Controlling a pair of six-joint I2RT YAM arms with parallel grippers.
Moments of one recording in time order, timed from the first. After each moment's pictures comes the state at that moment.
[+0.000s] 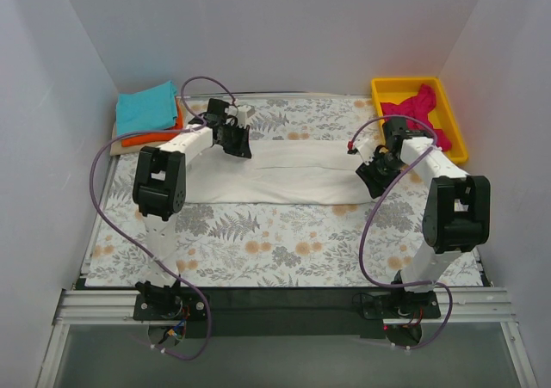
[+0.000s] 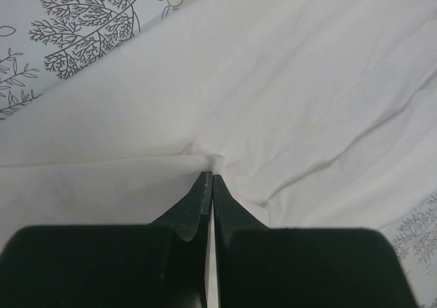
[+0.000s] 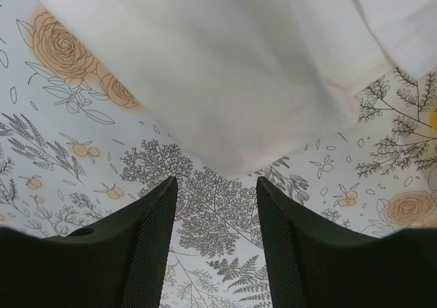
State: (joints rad) left arm -0.27 2.17 1.65 -0.44 0.44 0.09; right arm 0.08 1.72 1.25 -0.92 -0.25 -0.79
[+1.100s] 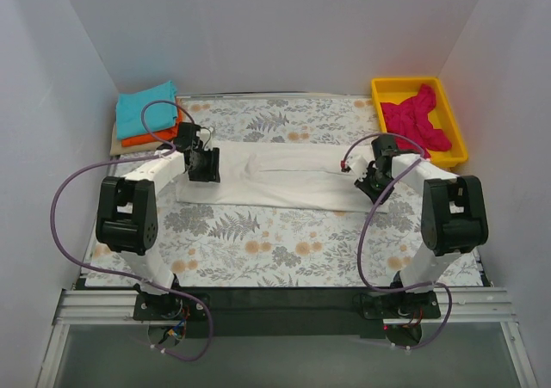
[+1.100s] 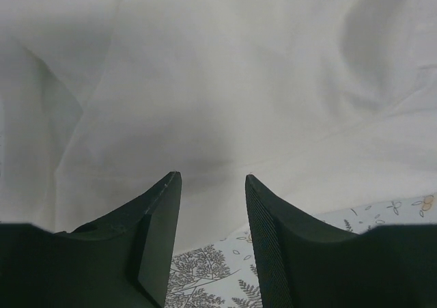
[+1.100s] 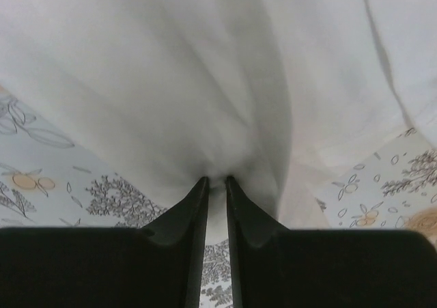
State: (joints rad) left arm -0.15 1.73 1.14 -0.43 0.19 -0.09; right arm 0.14 1.74 1.08 -0.70 -0.13 -0.79
